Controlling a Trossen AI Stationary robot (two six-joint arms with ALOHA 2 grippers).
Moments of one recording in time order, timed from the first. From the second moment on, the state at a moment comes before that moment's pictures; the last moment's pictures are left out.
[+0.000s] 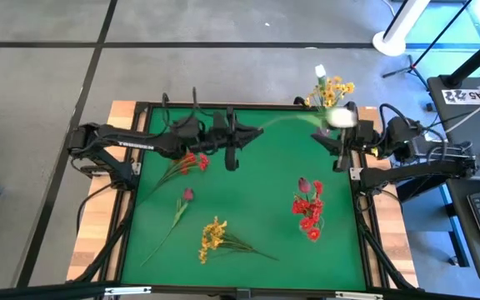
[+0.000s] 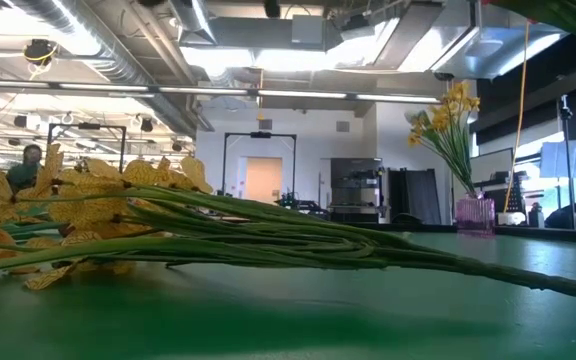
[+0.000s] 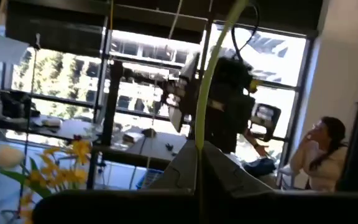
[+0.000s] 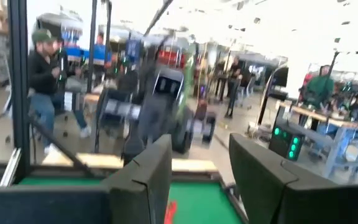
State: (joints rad) left arm 0.11 1.52 1.07 0.73 -0.03 -0.17; right arm 0.03 0.70 0.91 -0.04 0.16 -0.19
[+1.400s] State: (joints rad) left arm -0.01 1.65 1.04 0.84 -0.07 -0.21; right arm 0.03 0.96 0.86 0.37 -0.06 -0.03
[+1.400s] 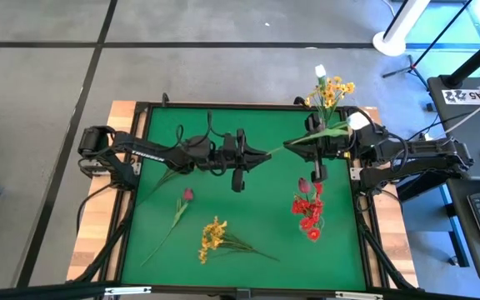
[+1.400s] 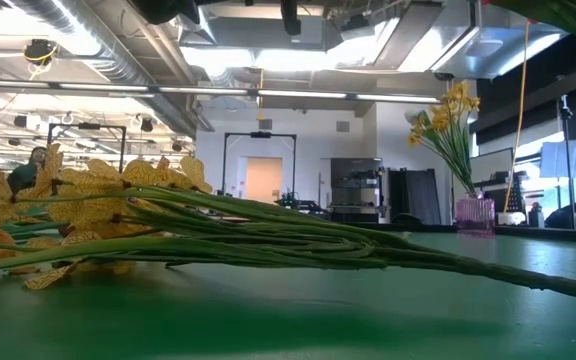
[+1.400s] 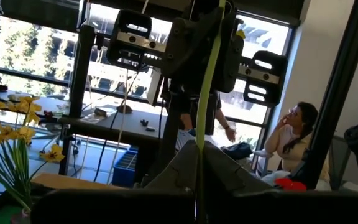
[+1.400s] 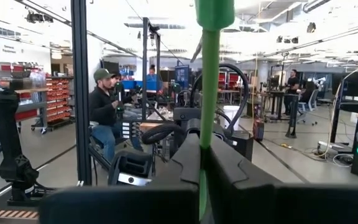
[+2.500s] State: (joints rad) left arm -0.16 1.50 1.04 0.25 -0.67 -0.05; right arm 0.03 0.79 1.16 -0.91 0.88 0.28
